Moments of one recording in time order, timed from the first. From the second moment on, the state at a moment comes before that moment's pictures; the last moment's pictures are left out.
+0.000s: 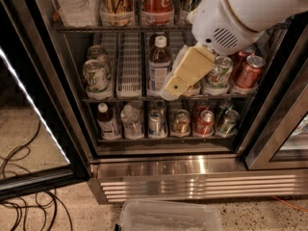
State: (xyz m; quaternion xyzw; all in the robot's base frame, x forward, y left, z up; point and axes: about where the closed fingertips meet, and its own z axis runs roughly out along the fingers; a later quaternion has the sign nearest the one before) arm 0.482 -0.058 1.017 -0.57 0.74 0.03 0.35
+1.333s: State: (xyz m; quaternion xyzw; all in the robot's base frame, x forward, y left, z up) arm 0.576 0.030 1.051 -0.50 0.72 0.03 0.48
